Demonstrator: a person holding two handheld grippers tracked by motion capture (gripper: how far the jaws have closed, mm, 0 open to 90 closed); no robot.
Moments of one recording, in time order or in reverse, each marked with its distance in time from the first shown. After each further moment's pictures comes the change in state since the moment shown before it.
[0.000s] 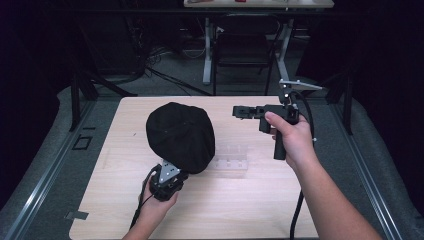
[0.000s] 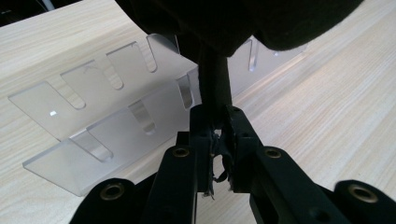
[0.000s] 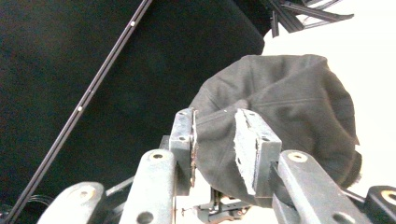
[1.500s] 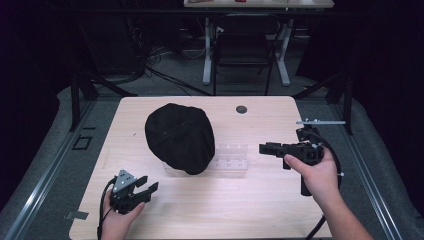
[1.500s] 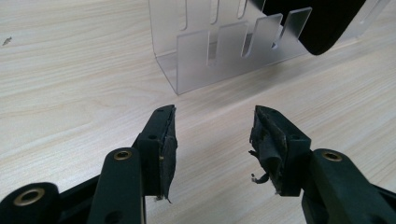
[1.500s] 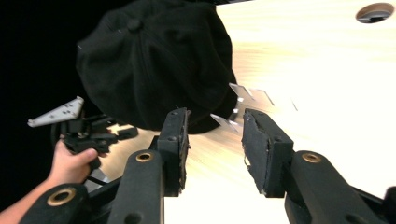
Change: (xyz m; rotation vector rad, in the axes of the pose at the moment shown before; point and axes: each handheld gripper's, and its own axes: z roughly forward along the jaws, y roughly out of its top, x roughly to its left) left arm 0.058 -0.059 -0.061 0.018 0.068 -0.202; right arm -0.033 -0.074 -0.048 0.048 -0.344 -0.194
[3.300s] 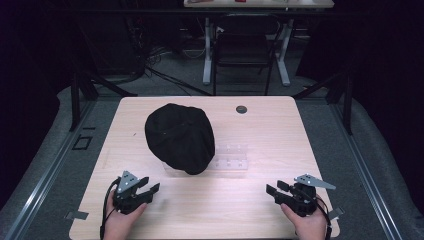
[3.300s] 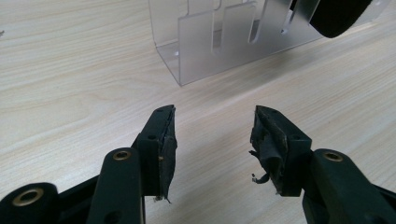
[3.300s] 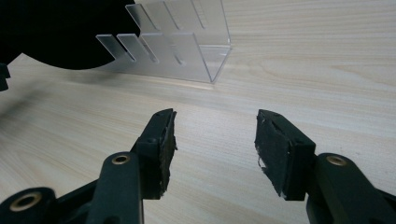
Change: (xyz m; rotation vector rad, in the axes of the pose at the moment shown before) left arm 0.001 -0.008 0.011 0.011 0.007 0.030; right arm -0.065 -0.146 0.041 -0.131 -0.269 -0.074
